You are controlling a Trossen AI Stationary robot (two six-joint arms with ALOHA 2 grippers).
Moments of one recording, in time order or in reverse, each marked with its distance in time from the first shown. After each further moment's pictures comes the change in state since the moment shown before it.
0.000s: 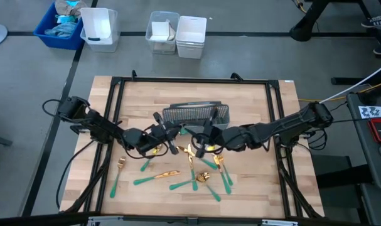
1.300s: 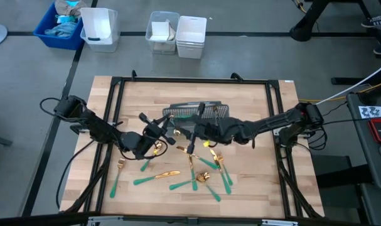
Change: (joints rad) left arm -0.078 -0.054 0.000 -0.134 -0.510 0.207; right arm -0.112 0.121 0.000 0.436 -0.231 -0.095
